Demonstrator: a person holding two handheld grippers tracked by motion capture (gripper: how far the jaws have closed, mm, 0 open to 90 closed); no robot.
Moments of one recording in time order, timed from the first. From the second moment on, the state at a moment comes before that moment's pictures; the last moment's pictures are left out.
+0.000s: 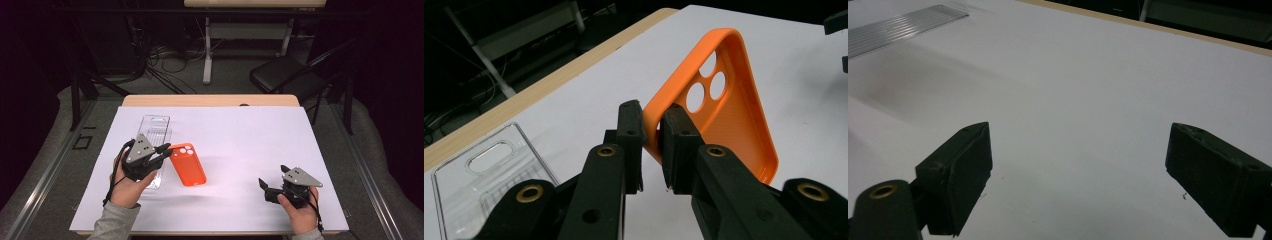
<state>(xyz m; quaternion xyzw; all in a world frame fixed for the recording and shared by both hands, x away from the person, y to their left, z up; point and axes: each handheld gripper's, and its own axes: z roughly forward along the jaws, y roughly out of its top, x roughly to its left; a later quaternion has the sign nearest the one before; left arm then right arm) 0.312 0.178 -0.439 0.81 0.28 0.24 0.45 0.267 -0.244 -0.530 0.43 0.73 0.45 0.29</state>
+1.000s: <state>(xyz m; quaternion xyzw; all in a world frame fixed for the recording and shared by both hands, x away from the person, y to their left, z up) 0.359 0.165 -0.422 0.83 0.25 0.23 0.44 0.269 -0.251 -0.532 0.44 0.72 0.45 0.28</state>
